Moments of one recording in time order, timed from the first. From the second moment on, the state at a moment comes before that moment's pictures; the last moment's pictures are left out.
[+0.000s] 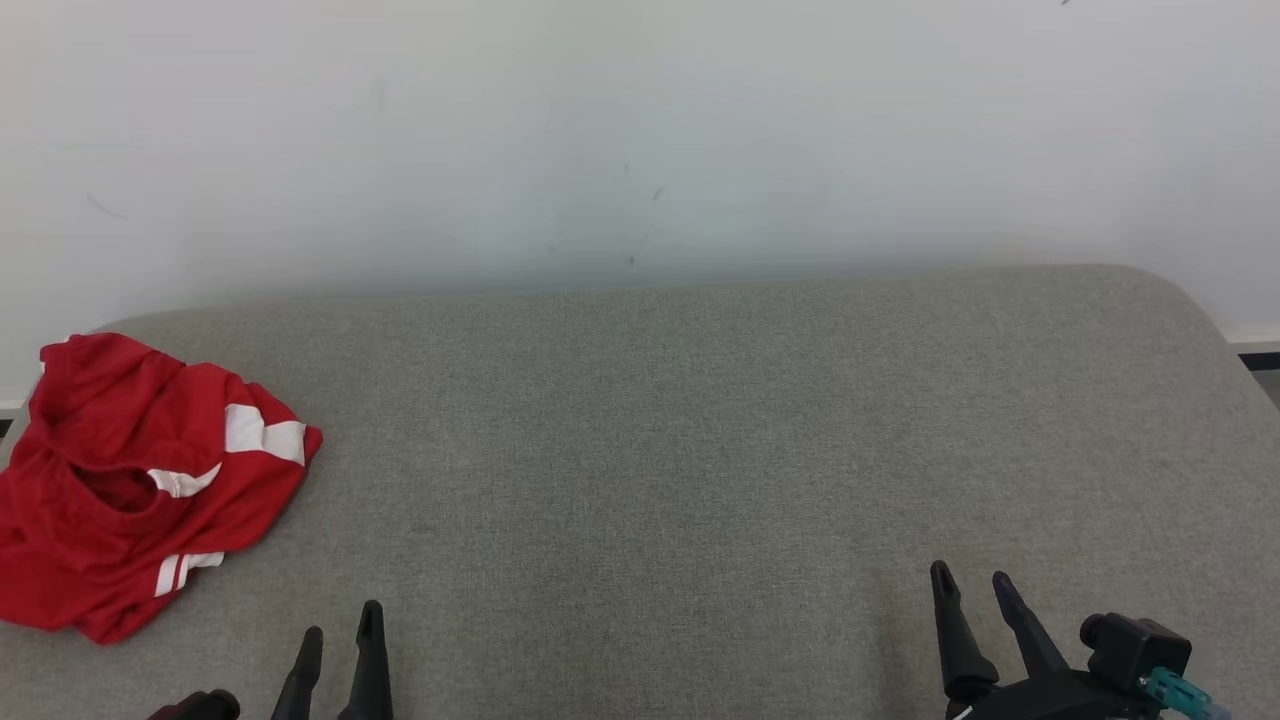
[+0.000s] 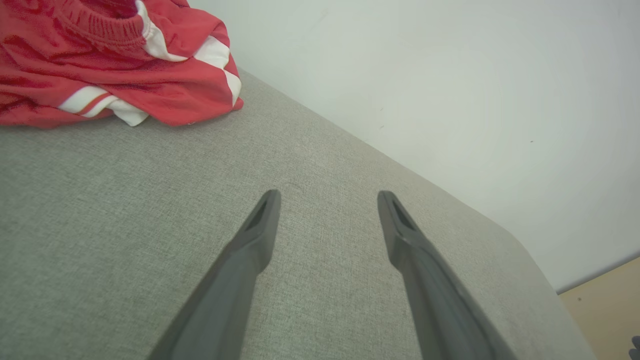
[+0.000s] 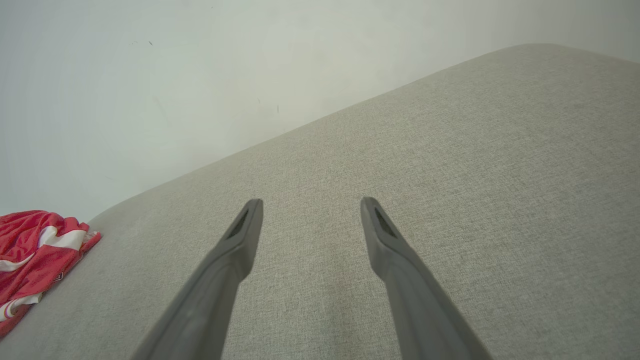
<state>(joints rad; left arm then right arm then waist) 0.02 0.04 -0.01 0.21 -0.61 -0.05 -0.14 -0.05 -0.05 0.04 0.33 0.44 0.13 -0.10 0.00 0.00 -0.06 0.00</state>
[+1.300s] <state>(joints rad) 0.02 0.05 -0.02 0.24 -0.25 -0.04 -0.23 -0.04 -0.05 0.05 0.37 0.10 0.13 -0.19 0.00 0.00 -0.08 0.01</state>
